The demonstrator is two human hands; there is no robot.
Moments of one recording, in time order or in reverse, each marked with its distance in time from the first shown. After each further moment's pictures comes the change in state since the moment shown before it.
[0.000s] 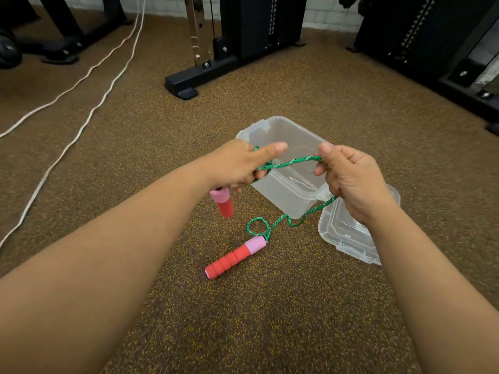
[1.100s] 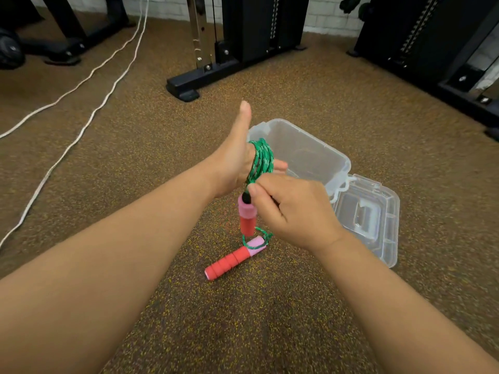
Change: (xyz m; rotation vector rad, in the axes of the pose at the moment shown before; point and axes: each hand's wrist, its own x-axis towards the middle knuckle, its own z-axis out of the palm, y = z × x) left_hand 0.006 0.001 0.001 -0.517 -0.121 -0.143; right_hand -0.038 0.009 0.064 -1.006 -0.146 -0.800
